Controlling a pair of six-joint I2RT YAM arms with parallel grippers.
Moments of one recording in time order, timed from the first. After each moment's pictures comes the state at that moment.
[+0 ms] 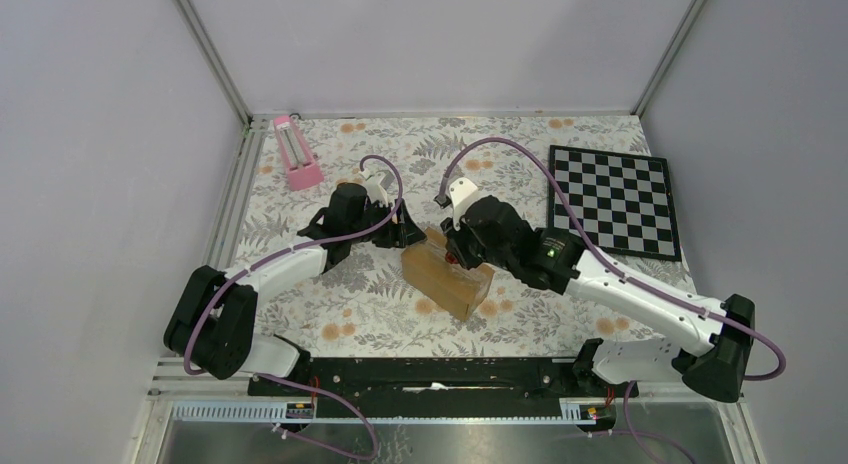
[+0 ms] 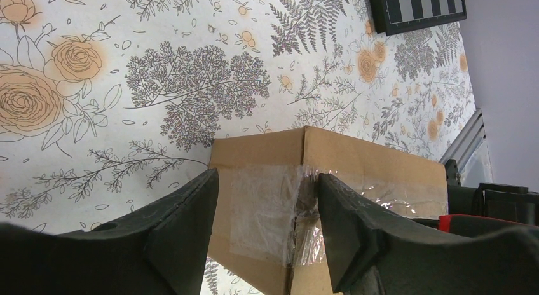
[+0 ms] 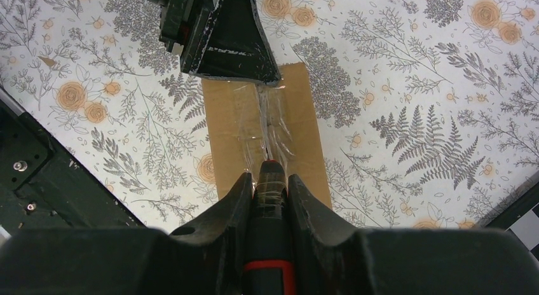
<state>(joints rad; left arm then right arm) -0.47 1.39 0.72 0.09 0.42 -0.50 1.01 1.22 1.13 -0.56 0.21 0.15</state>
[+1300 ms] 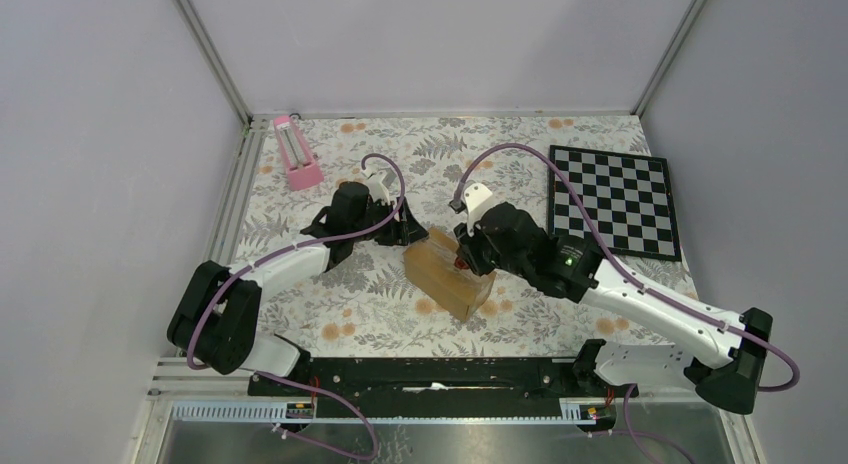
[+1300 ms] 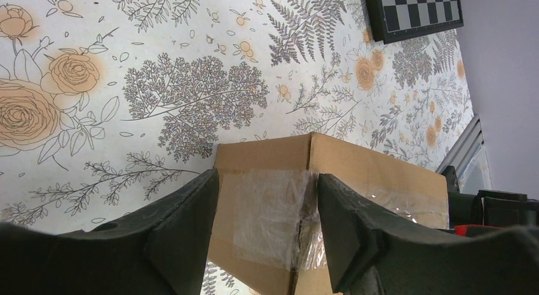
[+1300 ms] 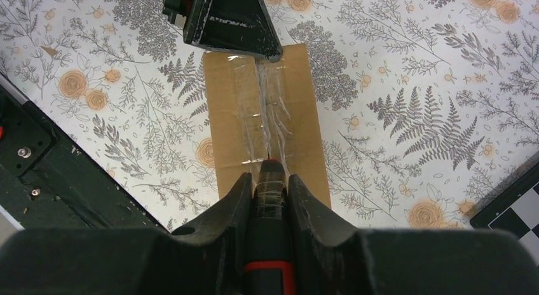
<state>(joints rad) -0.47 1.42 0.73 0.13 0.41 -0.52 1.01 1.13 1.08 -0.61 0.21 0.18</state>
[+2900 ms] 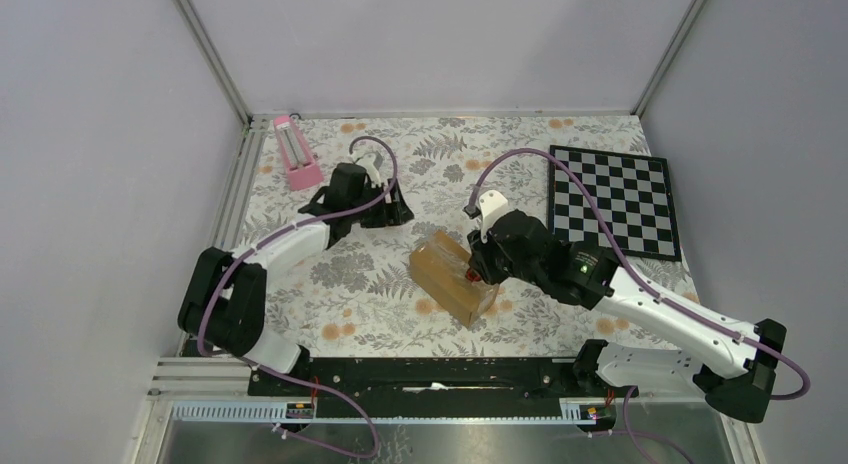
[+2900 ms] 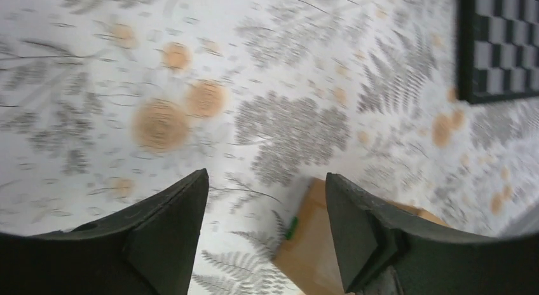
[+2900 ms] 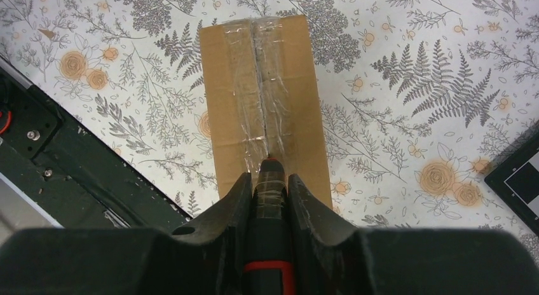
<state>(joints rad) -0.42 1.48 0.87 -0.04 0.27 -0.48 1.01 1.05 1.05 -0.69 0.21 0.26</state>
